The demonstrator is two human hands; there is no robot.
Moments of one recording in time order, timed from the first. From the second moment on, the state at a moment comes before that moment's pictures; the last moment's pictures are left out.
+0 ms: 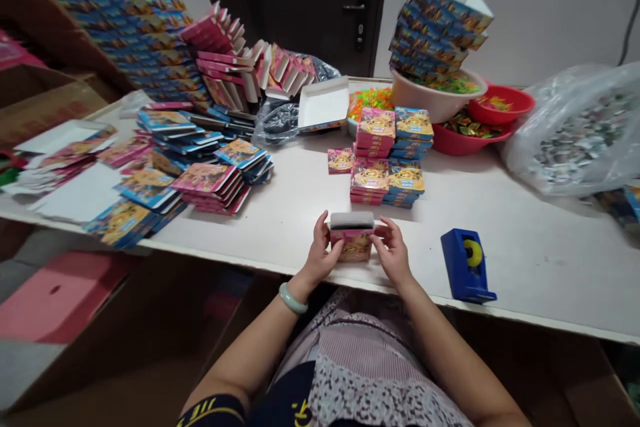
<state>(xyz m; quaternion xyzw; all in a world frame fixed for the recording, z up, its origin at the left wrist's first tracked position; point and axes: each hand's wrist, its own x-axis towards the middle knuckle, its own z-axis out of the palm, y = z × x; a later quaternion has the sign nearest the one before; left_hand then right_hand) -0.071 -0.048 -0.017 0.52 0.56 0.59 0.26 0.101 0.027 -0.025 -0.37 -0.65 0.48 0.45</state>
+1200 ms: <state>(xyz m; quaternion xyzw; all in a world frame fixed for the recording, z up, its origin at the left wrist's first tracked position) -0.087 -0.057 0.020 0.68 0.43 0.52 0.31 0.143 0.003 0.029 -0.29 -0.78 0.43 0.36</state>
